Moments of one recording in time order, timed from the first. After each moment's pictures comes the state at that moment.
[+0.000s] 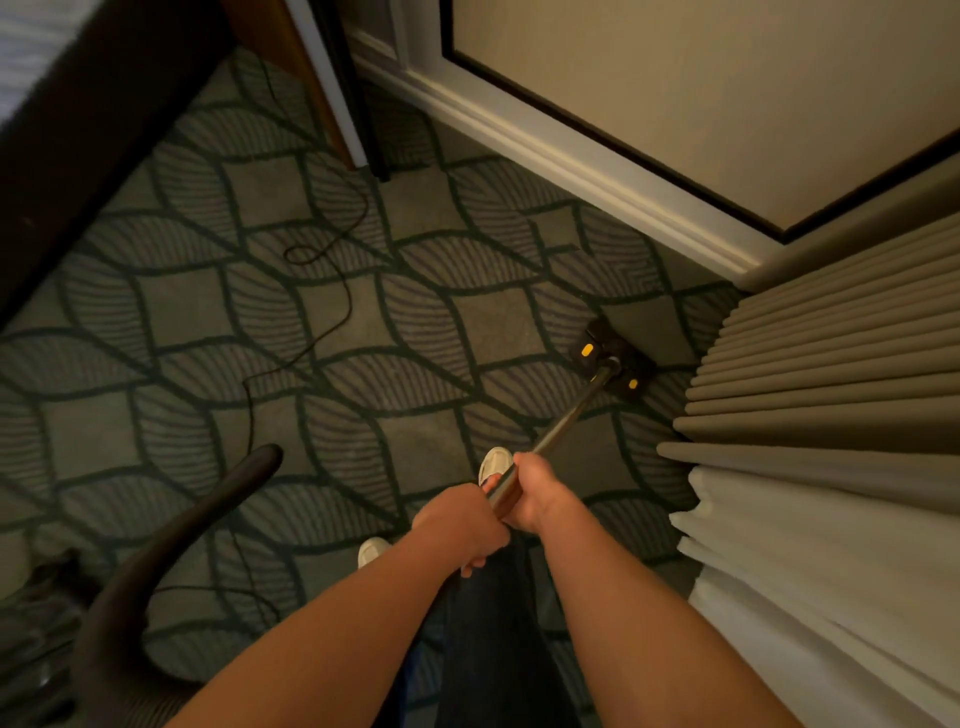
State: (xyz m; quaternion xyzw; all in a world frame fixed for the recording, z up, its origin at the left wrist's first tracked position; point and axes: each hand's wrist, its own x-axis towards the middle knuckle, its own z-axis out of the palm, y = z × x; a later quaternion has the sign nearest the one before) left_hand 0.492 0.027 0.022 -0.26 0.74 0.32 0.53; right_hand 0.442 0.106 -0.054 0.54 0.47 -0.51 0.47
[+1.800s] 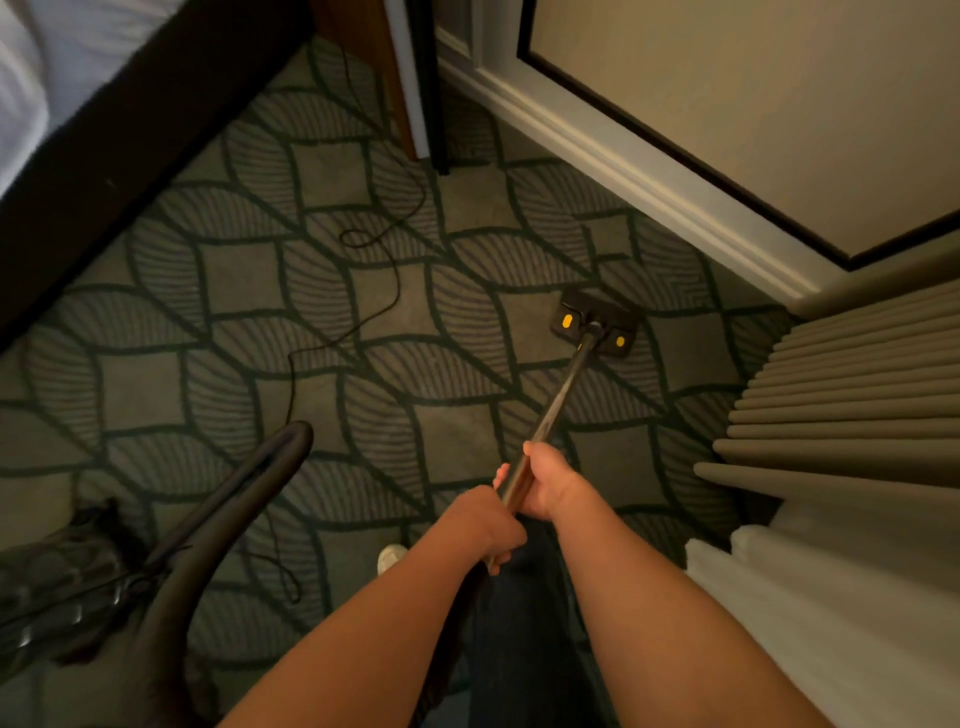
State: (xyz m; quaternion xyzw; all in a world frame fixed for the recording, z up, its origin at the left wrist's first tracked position) left_hand 0.541 0.001 0.000 -0.37 0.66 0.43 0.49; right_hand 0.467 0.064 -0.065 0.49 0.50 -0.49 0.52
